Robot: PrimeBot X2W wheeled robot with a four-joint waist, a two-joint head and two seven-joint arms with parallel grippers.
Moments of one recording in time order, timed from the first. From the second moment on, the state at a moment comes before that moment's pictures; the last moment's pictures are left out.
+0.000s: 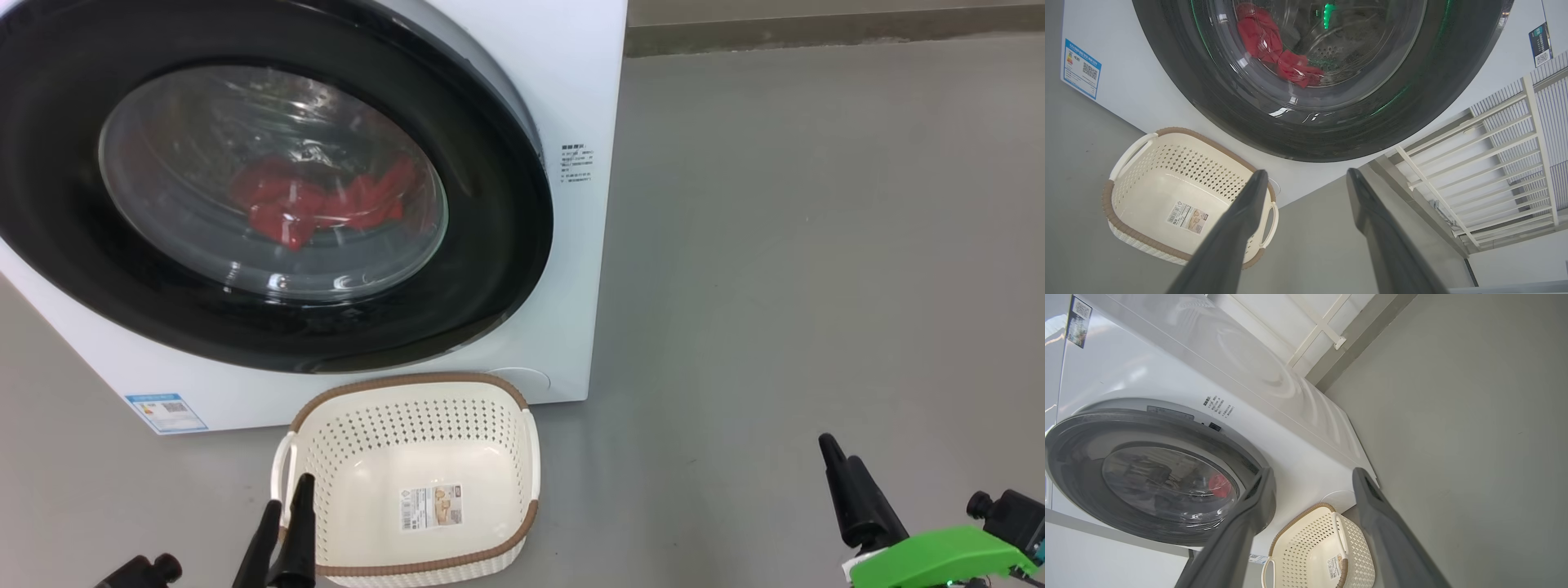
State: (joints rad) left arm 0.01 0.02 0.00 0.22 -0.92 -0.05 -0.05; right arm 0.03 -0.06 -0.02 0.29 1.06 0.13 -0.05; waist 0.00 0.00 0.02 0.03
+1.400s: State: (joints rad) left arm 0.04 0.03 -0.06 0.17 -0.43 0.00 -0.17; right arm 0.06 -0.12 0.05 0.27 0.68 0.13 -0.17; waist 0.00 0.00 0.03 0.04
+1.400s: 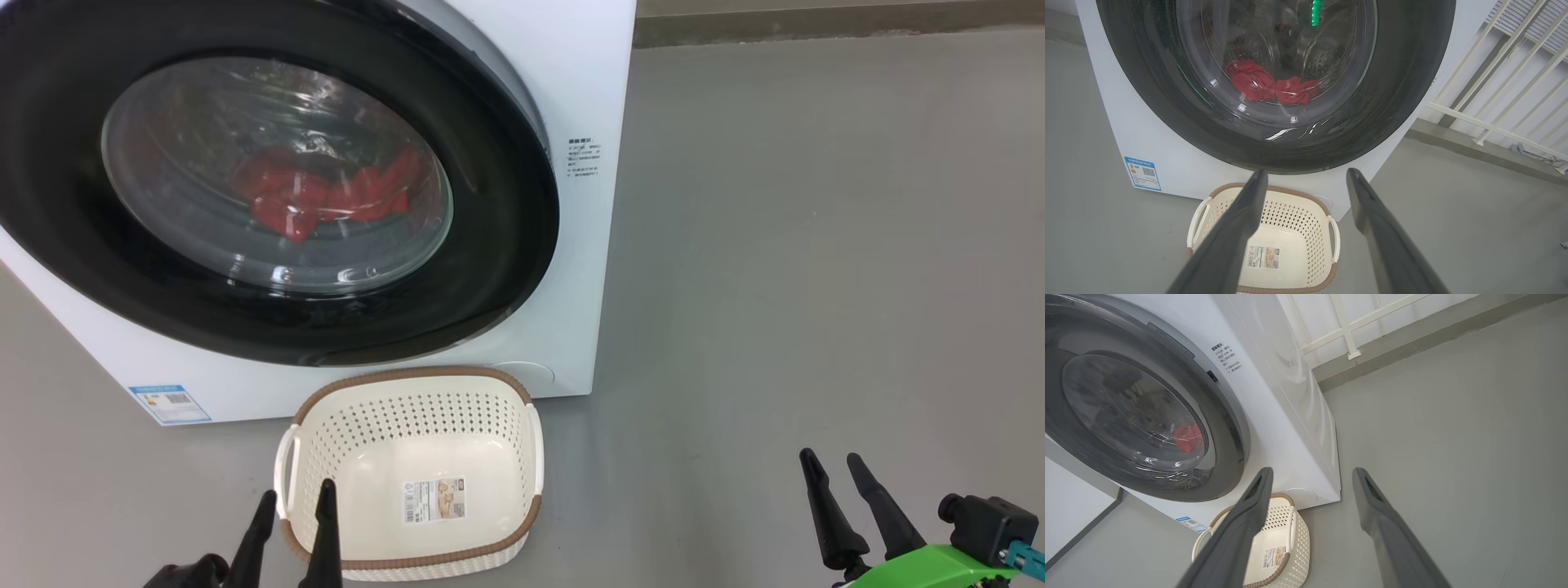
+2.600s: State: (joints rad) left arm 0.07 0.04 -0.08 0.17 -0.14 0.03 -0.25; right arm 0.10 -0.13 0.02 0.26 0.43 0.13 -0.25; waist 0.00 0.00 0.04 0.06
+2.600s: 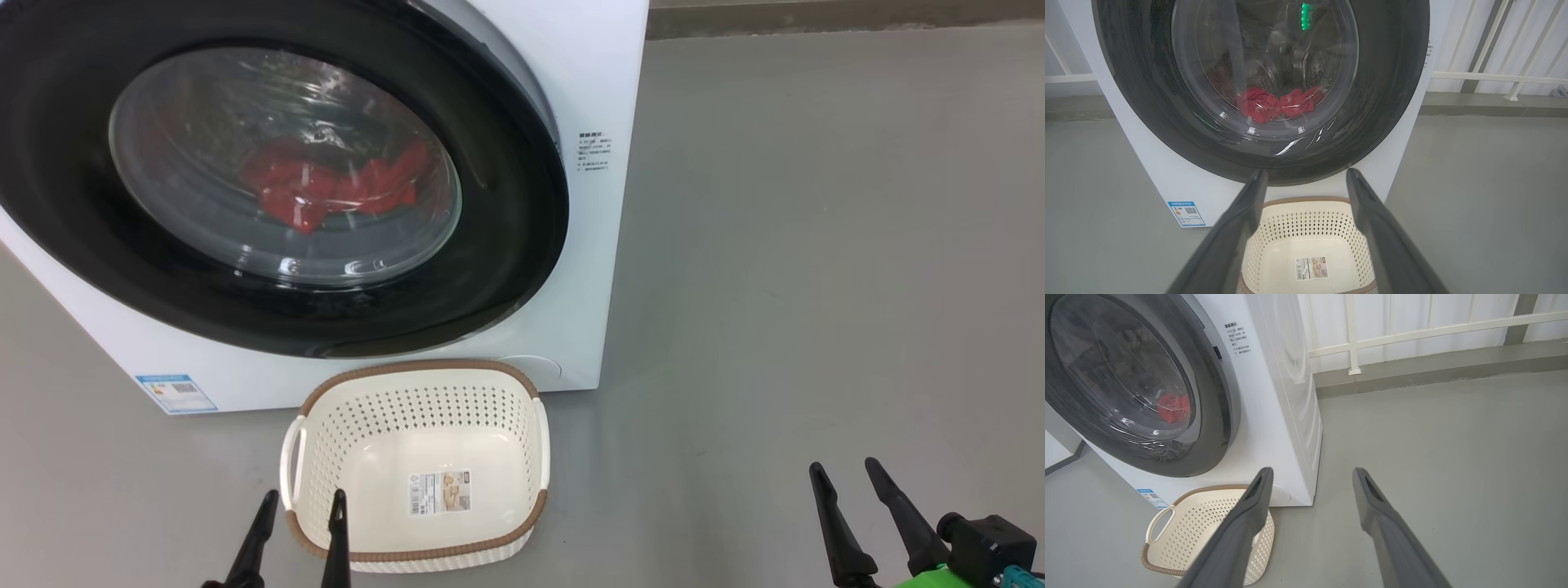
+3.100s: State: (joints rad) left arm 0.06 0.04 -0.08 0.14 -0.16 0.03 -0.25; right arm -0.04 -0.11 0.11 0.23 0.64 0.13 -0.25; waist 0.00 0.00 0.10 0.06
